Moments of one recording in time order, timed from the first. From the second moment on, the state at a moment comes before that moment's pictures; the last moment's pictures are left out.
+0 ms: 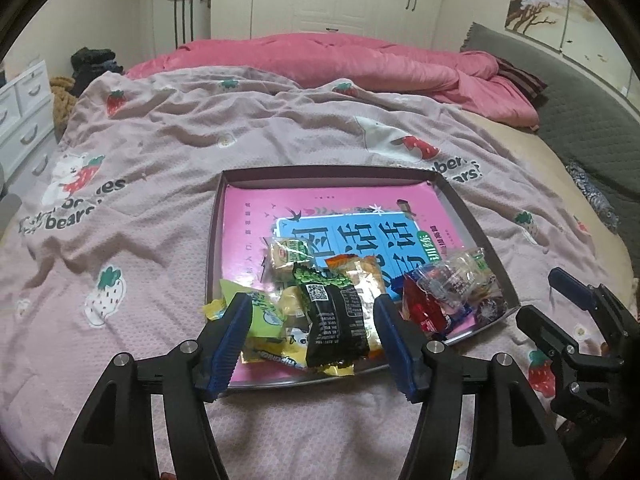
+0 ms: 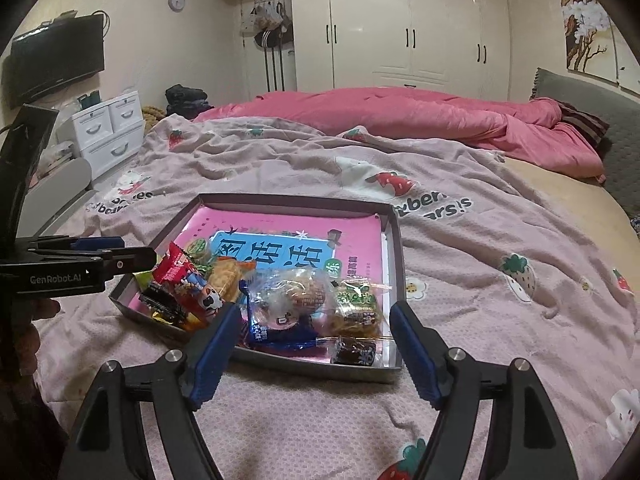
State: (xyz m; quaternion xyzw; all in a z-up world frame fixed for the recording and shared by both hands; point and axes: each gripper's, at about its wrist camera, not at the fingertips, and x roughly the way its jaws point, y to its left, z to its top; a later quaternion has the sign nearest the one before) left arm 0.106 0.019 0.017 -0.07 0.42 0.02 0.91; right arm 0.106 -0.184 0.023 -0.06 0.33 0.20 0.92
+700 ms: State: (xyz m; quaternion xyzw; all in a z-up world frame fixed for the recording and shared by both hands) left arm 0.059 0.005 0.047 -0.05 0.40 0.01 0.91; right arm 0.067 -0.195 0.052 -0.04 0.31 0.18 0.93
